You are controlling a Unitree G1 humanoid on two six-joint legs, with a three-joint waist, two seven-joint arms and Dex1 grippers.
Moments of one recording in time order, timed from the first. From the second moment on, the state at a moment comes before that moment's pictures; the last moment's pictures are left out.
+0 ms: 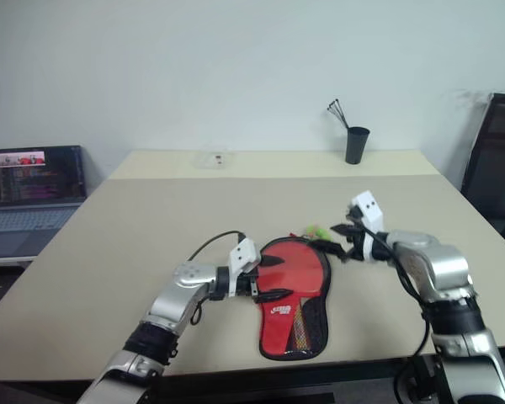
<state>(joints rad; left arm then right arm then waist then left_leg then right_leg) -0.63 0.30 -0.19 0.41 -0.05 0.11 -1.07 -0.79 -0.50 0.00 0.20 0.38 0.80 0.71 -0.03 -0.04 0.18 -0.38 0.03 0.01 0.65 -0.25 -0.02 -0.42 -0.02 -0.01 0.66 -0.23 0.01</state>
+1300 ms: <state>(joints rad) -0.68 0.32 -0.30 0.46 -0.03 0.12 -1.08 -1.11 -0.24 -0.04 1.23 0.08 0.23 0.46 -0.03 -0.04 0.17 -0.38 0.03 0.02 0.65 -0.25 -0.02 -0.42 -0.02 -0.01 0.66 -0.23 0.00</state>
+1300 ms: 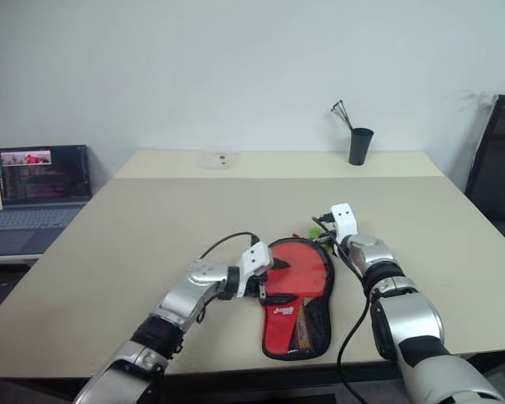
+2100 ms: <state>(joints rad) -0.77 0.24 -0.31 0.64 -0.02 0.10 -1.09 -0.69 -0.43 -0.06 0.42 0.13 0.70 0.53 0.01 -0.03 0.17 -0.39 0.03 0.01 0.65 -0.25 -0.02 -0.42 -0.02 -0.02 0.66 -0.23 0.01</state>
